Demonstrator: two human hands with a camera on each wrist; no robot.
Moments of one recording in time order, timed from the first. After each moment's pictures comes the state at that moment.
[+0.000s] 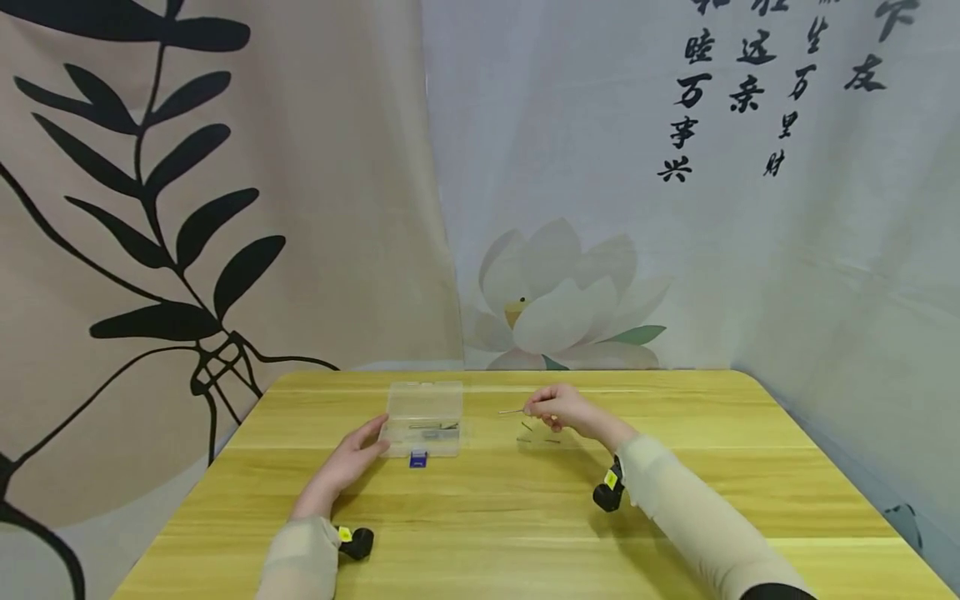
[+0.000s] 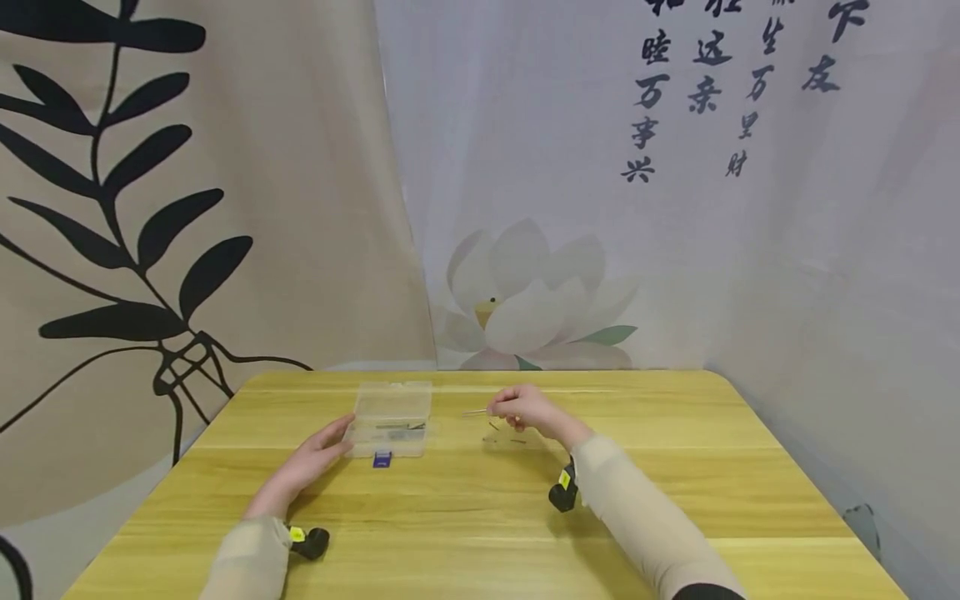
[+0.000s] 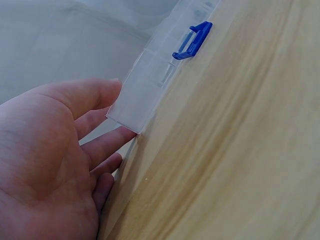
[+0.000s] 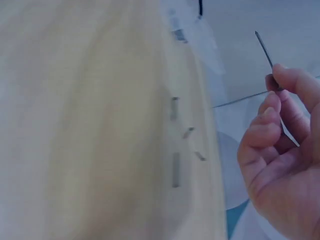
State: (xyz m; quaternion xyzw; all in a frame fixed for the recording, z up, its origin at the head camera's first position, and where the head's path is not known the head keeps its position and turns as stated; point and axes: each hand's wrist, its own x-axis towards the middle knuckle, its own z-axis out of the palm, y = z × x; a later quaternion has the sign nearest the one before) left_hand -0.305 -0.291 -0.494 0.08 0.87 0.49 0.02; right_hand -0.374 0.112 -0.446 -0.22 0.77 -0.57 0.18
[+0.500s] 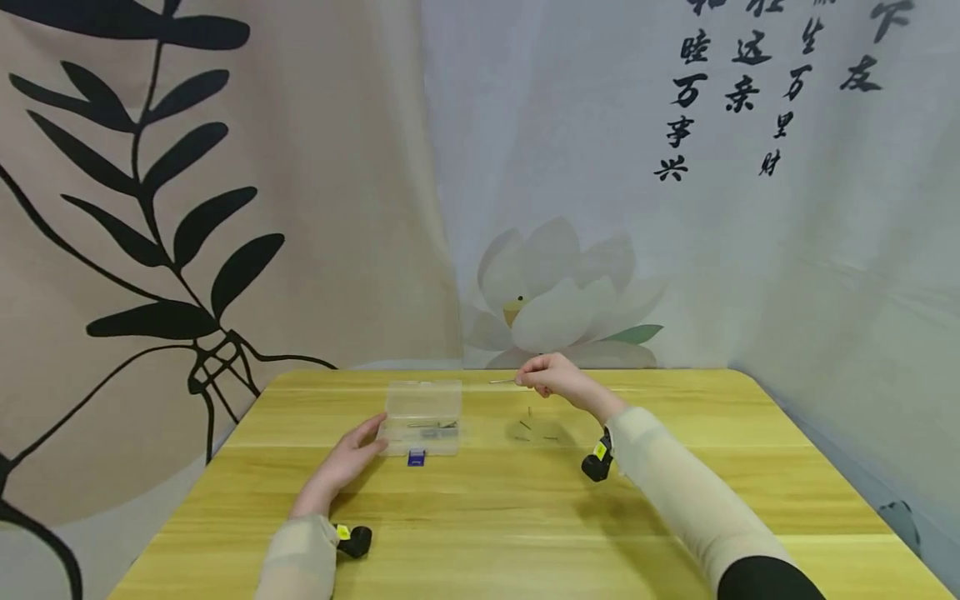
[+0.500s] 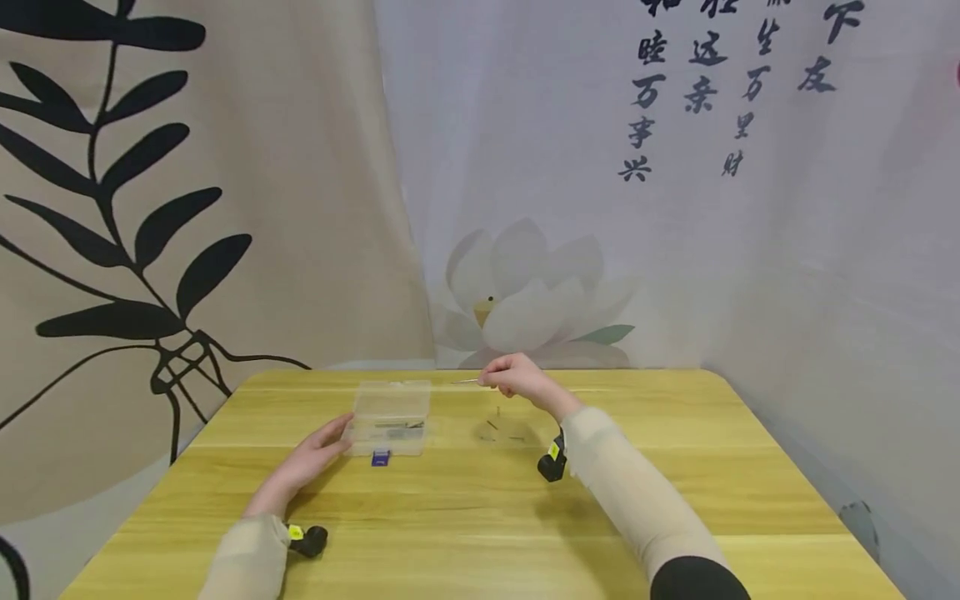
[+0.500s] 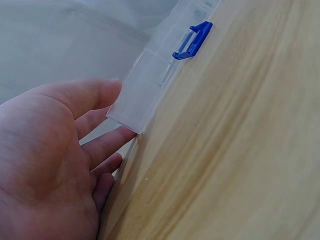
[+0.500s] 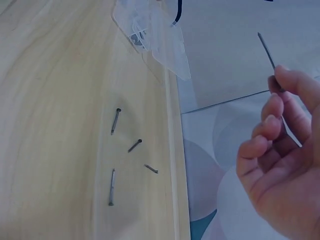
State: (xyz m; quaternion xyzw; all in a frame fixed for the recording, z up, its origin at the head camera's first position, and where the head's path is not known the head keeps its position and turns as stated) left_hand -0.304 -0.288 -0.494 0.08 0.87 0.49 0.02; right_hand -0.386 0.104 -0.402 -0.24 0.80 -0.54 0.12
